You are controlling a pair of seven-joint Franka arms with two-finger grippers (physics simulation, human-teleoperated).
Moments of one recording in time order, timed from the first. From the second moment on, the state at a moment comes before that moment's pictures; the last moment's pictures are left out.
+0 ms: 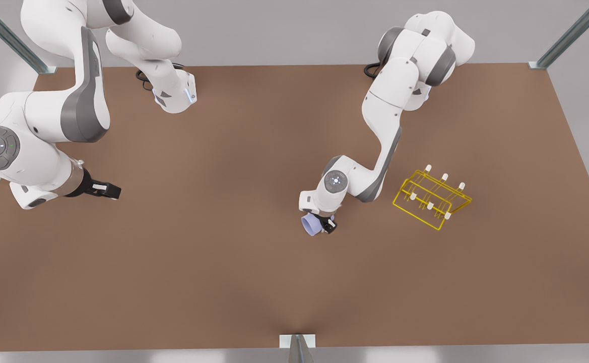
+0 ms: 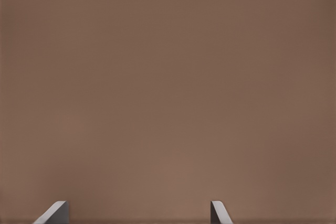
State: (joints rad) left arm -0.66 0.80 0.02 -1.60 -0.05 2.53 0.30; right arm -0.05 0.27 0.14 -1.34 -0.11 1.47 0.26
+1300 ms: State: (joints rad) left arm -0.65 0.85 0.02 -1.54 1.44 1.15 0.66; right arm -0.05 0.28 0.14 -1.34 -0.11 1.49 0.26
